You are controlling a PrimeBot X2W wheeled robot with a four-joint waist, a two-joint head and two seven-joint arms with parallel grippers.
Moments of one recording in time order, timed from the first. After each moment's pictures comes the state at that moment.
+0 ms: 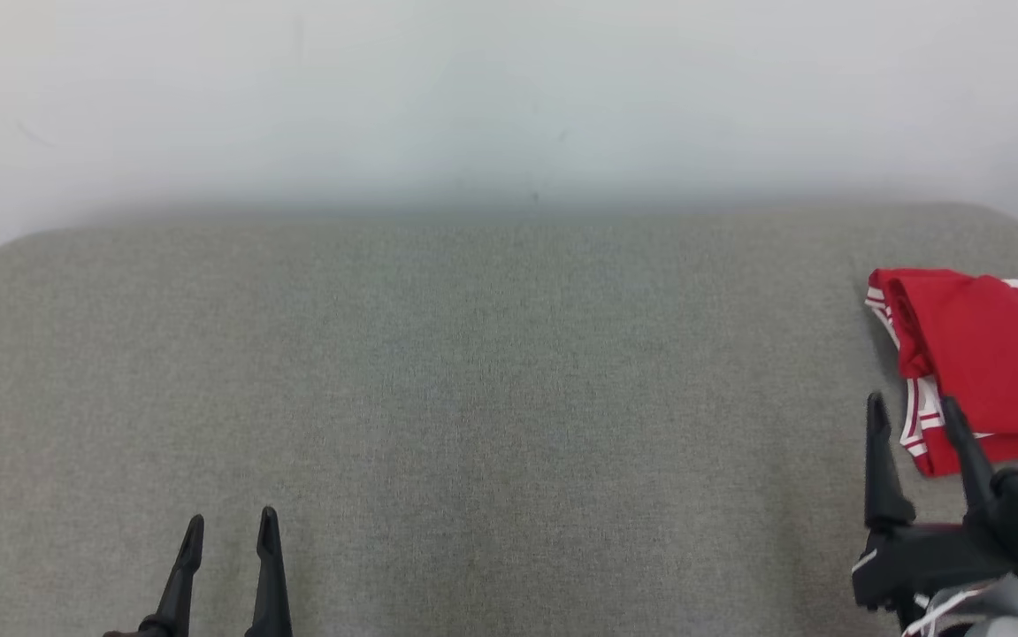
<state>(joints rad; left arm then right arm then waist) 0.05 0.05 -0.02 0.08 -0.25 -0.08 -0.26 -0.13 -0.07 -0.18 0.13 0.09 0.13 -0.11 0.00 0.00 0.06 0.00</state>
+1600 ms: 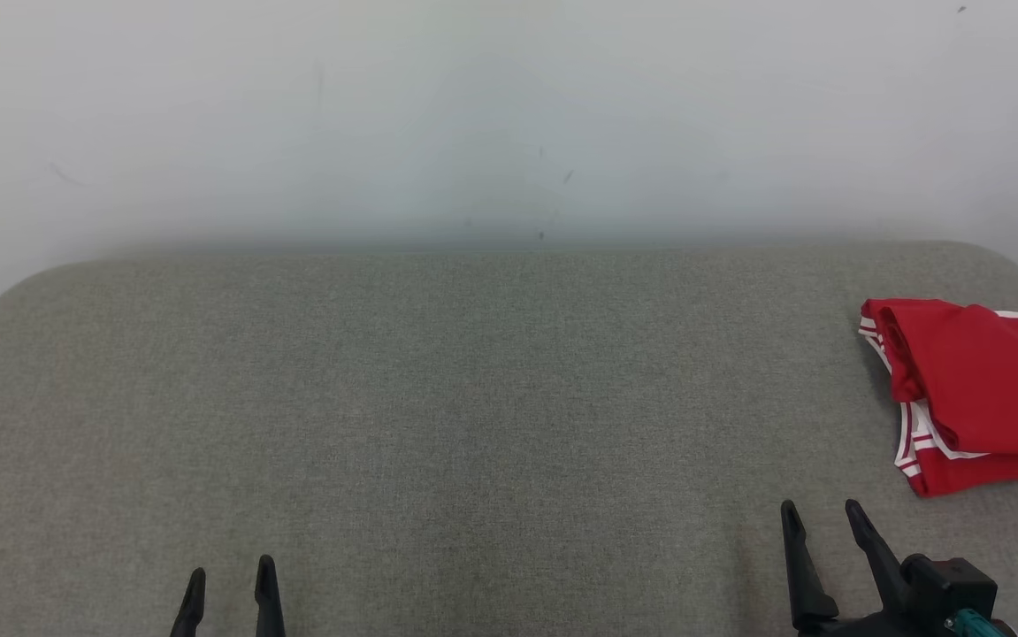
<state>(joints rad) 0.12 0.05 -0.03 0.13 -0.32 -0.05 -0.26 0.02 -0.05 -0.02 0.24 0.17 0.13 -0.15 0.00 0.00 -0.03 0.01</state>
